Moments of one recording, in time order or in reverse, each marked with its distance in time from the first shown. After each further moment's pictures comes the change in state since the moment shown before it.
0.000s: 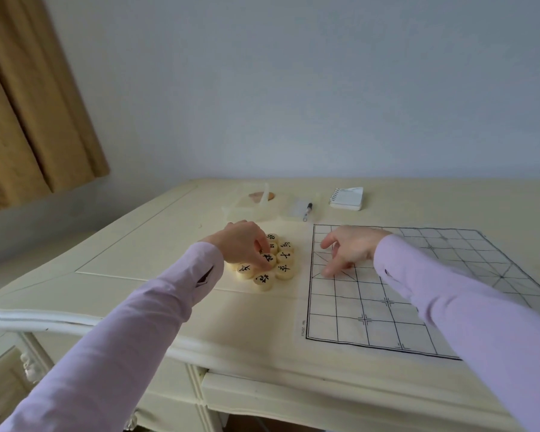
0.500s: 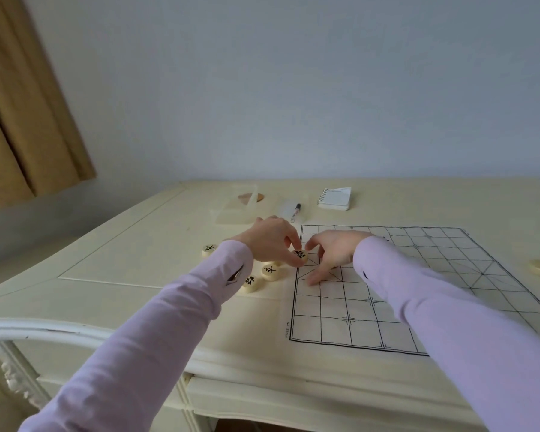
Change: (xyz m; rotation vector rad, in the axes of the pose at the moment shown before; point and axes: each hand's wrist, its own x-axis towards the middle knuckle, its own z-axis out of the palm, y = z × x) left_hand 0.017 0.068 0.009 0.022 0.077 0.183; right_hand -0.001 -0.001 0.001 -0.169 -0.022 -0.020
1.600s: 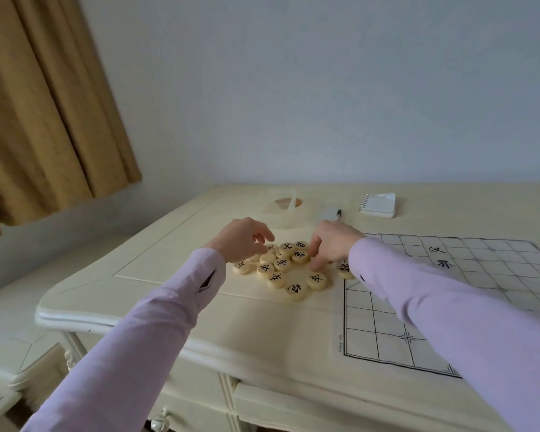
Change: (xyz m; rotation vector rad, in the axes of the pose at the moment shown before) left_hand -0.050 -0.101 -0.029 -0.089 0.100 -0.211; right_hand 0.023 -0.073 0.002 0.077 0.217 -0.111
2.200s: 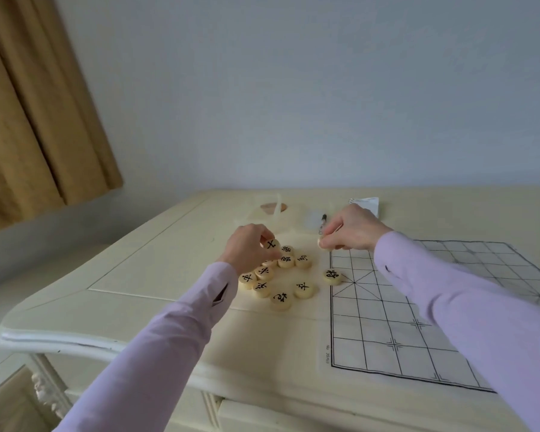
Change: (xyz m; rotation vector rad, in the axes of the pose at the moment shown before) left_hand 0.026 0.021 0.033 -0.123 0.179 -0.069; right_hand -0.007 0.040 -0.029 0.312 0.230 0.057
